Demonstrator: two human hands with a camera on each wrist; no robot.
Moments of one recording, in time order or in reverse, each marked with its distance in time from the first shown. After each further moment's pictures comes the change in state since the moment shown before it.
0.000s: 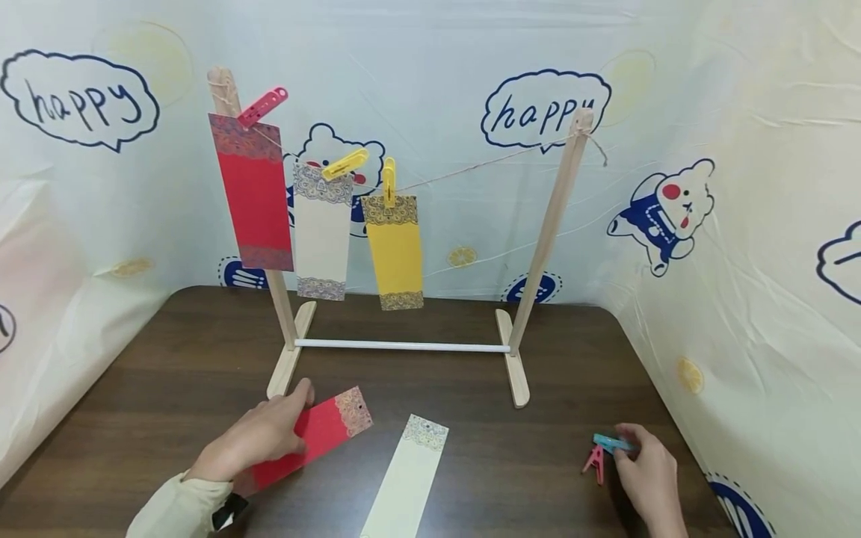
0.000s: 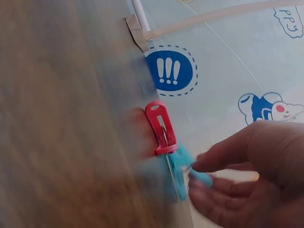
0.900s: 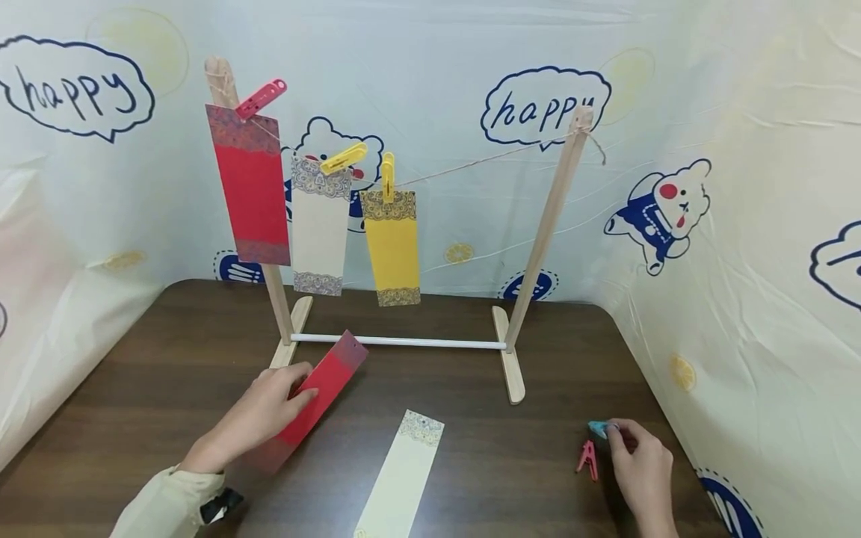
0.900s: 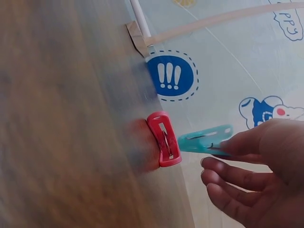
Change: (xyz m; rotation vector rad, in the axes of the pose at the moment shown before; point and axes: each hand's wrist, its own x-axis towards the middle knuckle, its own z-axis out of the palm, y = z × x) left_hand 0.009 0.006 -0.009 -0.191 0.247 0.151; right_hand -0.006 -0.010 0.004 0.039 0.236 -0.044
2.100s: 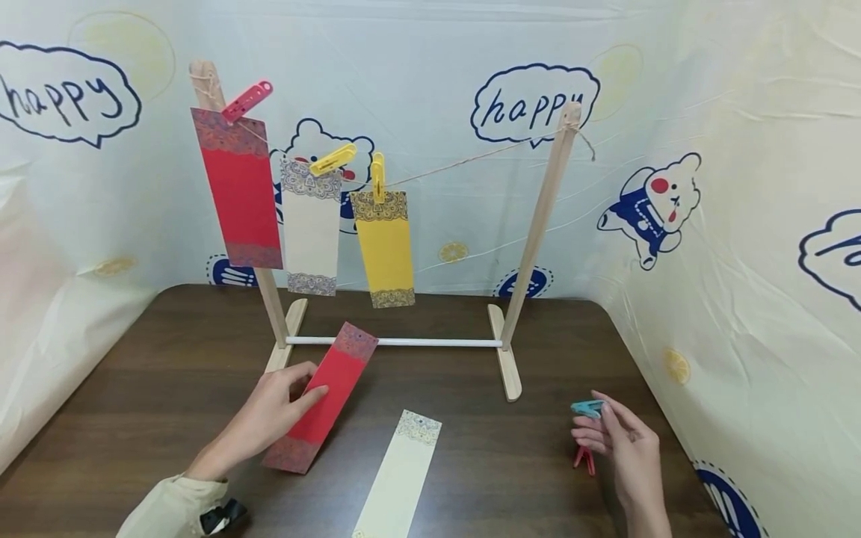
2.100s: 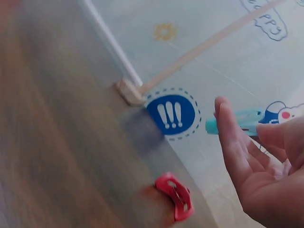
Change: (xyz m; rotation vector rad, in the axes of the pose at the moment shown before) left_hand 0.005 0.005 0.012 -0.151 0.076 0.085; right_hand -0.001 -0.010 0.003 1.153 -0.262 0.142
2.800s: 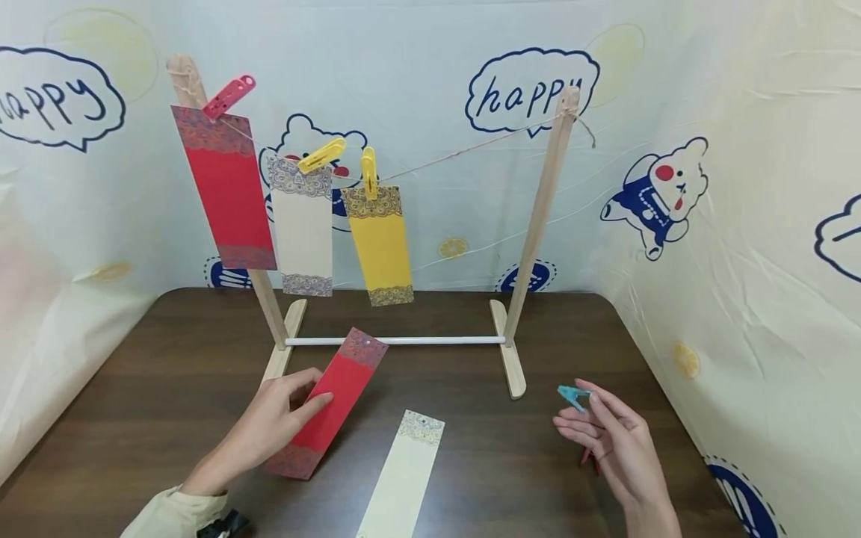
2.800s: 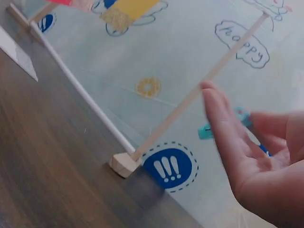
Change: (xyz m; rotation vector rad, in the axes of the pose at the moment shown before) left_hand -0.004 0.012 0.003 -0.013 -0.035 0.029; right_hand -0.001 -0.017 0.018 0.454 -0.443 0.018
